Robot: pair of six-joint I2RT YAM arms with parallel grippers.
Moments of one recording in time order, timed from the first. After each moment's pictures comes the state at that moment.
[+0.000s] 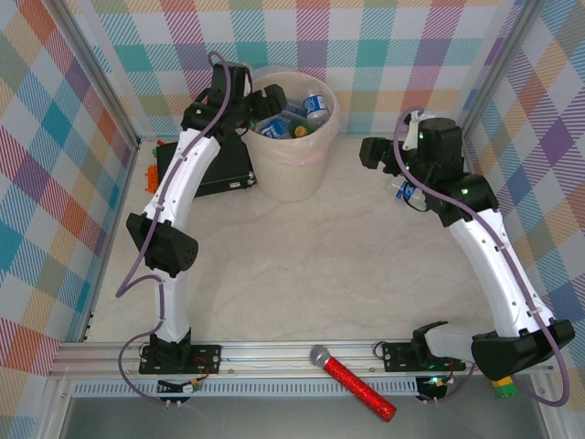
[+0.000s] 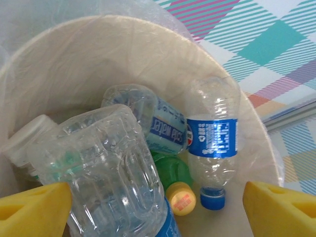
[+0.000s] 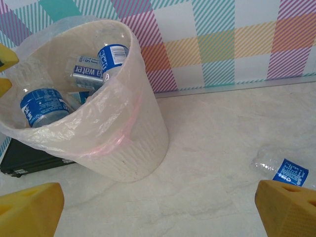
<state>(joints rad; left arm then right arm) -0.37 2.07 2.39 -0.81 0.07 -0.58 0.34 1.24 1.51 -0.71 0.04 0.33</state>
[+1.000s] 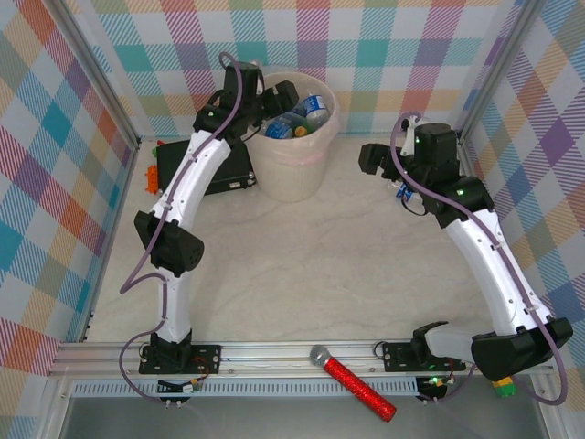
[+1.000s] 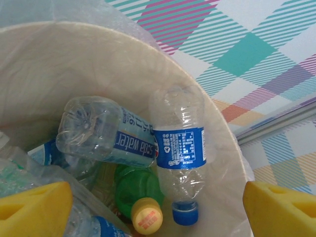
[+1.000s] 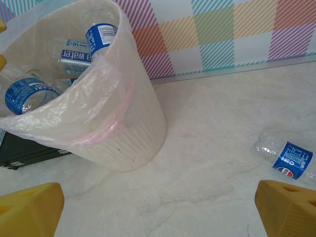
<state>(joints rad) -0.41 2.10 2.41 -0.74 0.03 -0.63 0.33 1.24 1.46 -0.71 0.02 0.36</state>
